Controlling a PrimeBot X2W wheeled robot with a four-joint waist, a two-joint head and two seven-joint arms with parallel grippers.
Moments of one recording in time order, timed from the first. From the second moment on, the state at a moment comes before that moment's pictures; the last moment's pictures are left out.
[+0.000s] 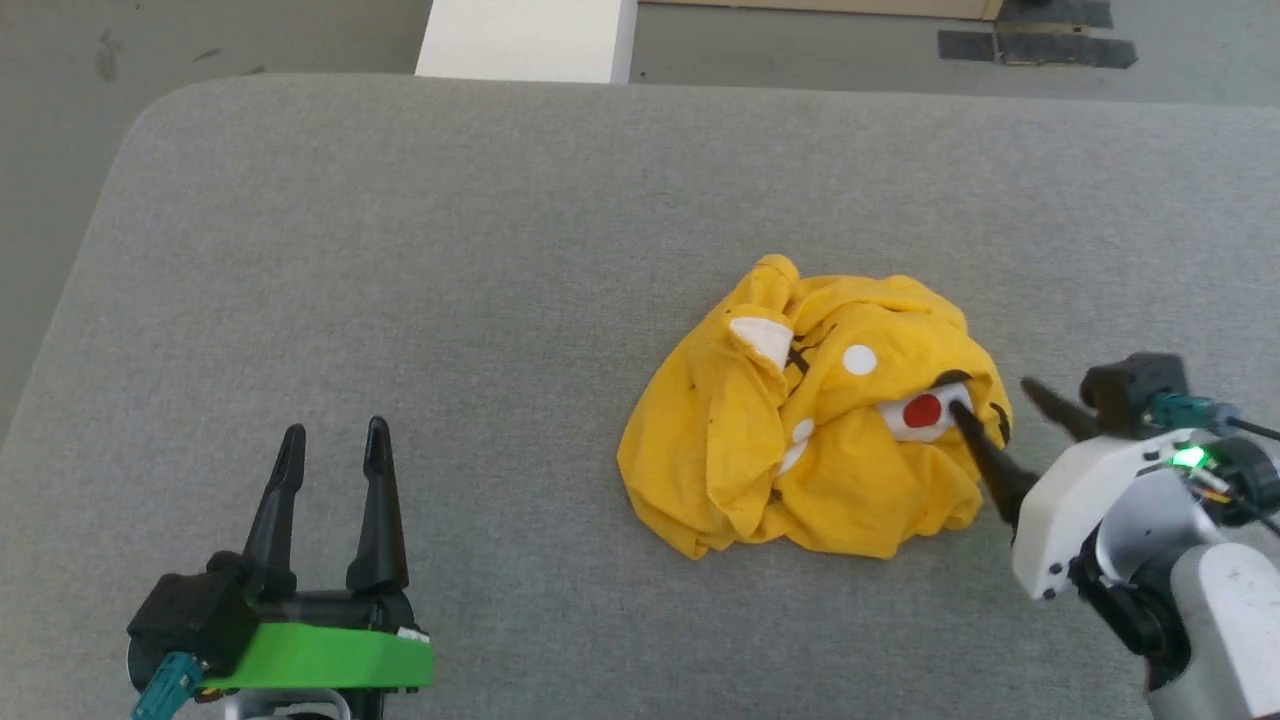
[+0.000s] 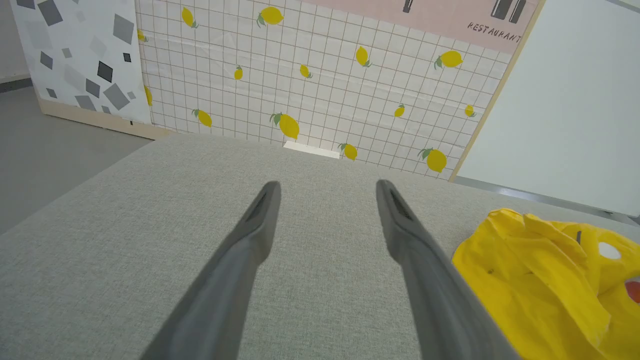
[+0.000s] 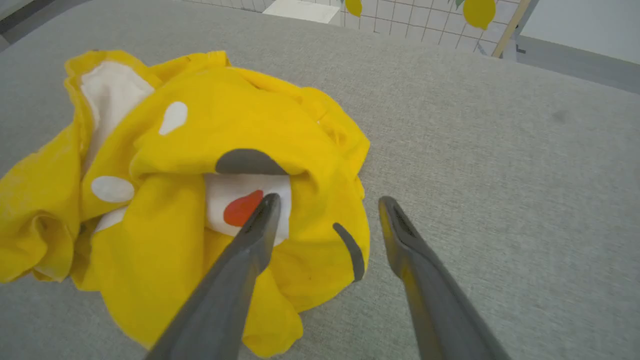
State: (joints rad) left arm 0.07 0.09 -0.04 -0.15 -0.32 -0.05 -0.26; right arm -0.23 -0.30 0.14 0.10 0.31 0.13 0.34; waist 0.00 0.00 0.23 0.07
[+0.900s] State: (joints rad) left arm 0.05 0.06 0.01 -0.11 -0.27 -0.10 -0.26; right arm -0.43 -0.37 -0.04 0.09 0.26 0.13 0.17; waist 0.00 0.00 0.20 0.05
